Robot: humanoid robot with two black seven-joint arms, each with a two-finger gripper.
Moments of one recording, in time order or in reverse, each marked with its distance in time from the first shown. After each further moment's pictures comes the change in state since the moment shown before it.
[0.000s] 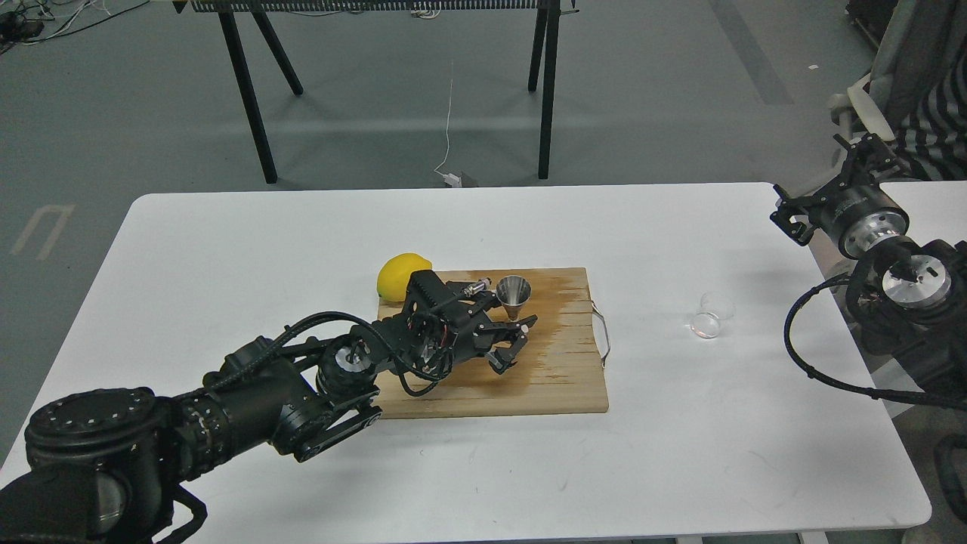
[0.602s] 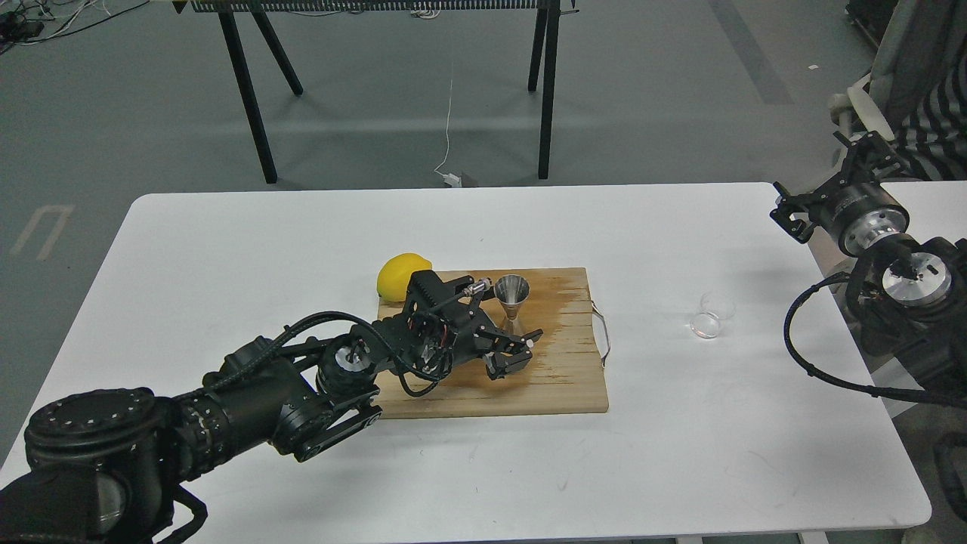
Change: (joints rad) left arm 0.001 0.000 -0.006 0.000 -0.001 -0.006 -0.017; right arm 0.003 0.000 0.000 0.000 0.000 0.000 0.000
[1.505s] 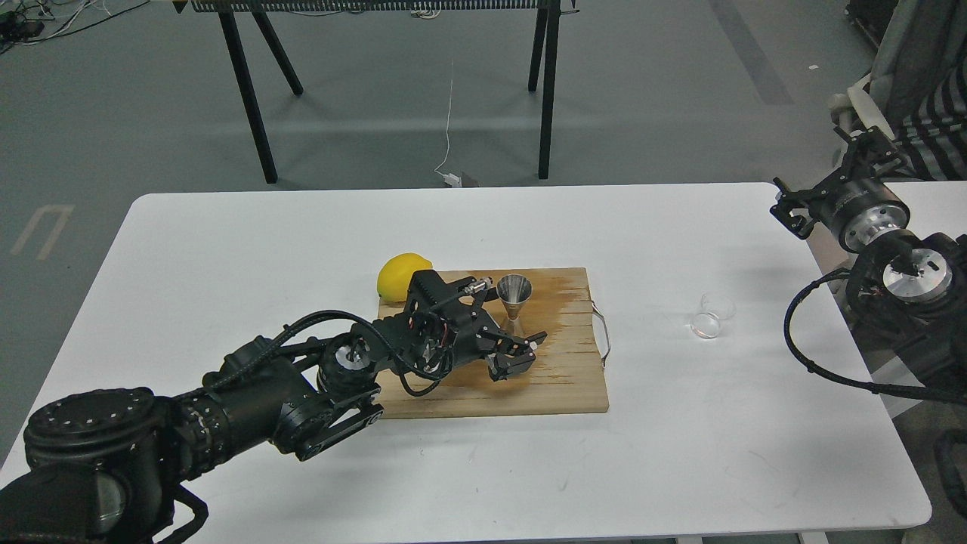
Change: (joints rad) left arm -0.006 0.000 -0.012 -0.004 -0.028 -0.003 -0.026; right arm 0.008 -0.002 -0.001 0.002 0.000 0.000 0.000
